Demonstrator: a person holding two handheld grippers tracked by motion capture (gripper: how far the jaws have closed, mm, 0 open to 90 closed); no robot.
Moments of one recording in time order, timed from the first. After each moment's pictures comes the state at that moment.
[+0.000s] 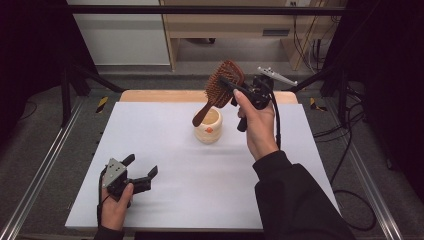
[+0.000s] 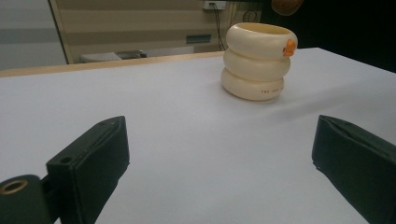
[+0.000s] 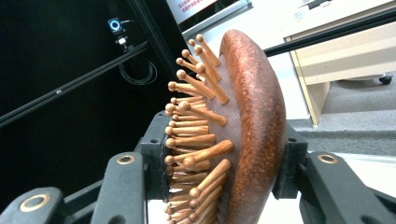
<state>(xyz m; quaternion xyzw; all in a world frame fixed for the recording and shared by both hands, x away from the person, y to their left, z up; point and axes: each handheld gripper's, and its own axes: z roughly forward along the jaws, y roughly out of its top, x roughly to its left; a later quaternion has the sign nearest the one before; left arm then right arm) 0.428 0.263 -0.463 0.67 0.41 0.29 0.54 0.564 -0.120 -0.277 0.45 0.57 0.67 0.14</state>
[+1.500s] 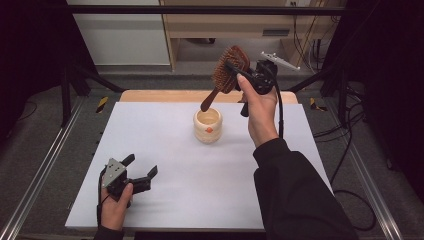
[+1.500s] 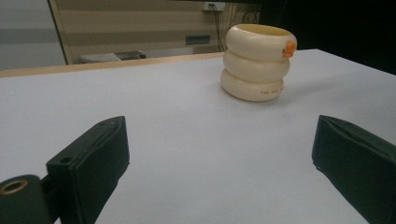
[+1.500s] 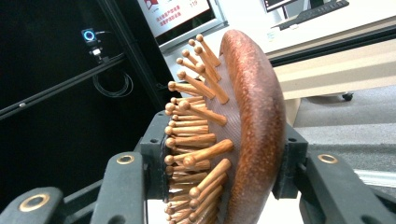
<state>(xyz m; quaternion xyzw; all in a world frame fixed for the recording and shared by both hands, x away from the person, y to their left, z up) 0.429 0.264 -0.463 0.67 0.41 0.29 0.54 0.592 -0.128 -0.259 0.46 0.56 0.66 0.18</state>
